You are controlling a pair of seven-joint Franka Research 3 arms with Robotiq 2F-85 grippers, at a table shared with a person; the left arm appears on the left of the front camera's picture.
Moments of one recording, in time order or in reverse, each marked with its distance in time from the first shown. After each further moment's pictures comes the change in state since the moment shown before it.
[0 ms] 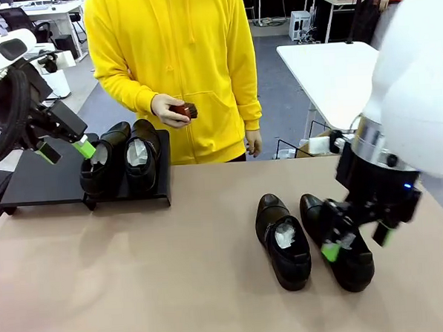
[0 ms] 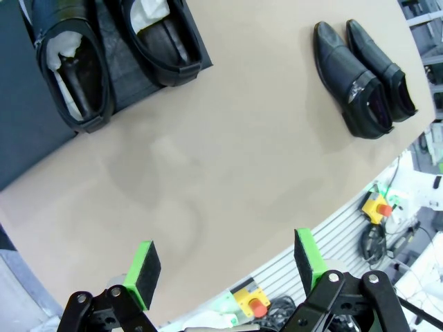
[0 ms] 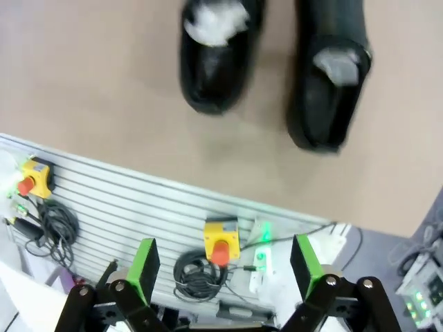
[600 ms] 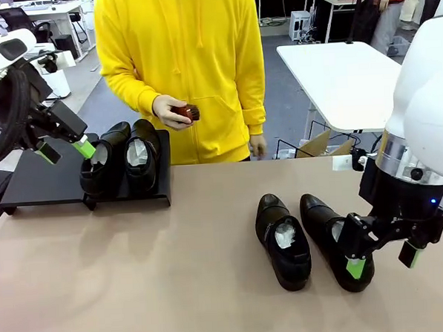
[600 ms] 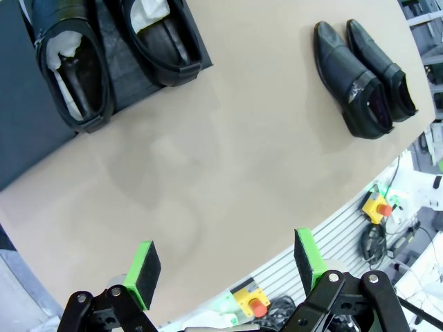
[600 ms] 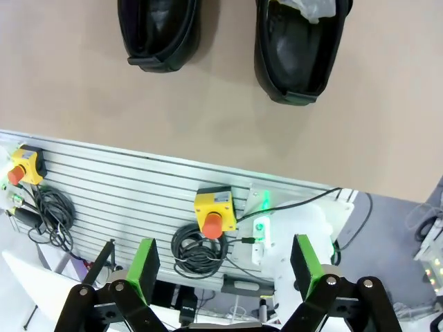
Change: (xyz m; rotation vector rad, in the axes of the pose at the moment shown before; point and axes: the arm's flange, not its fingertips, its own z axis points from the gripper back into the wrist) left arm 0.000 0.000 0.000 0.000 0.000 0.000; right arm -0.026 -0.051 -0.025 0.031 0.128 -0.099
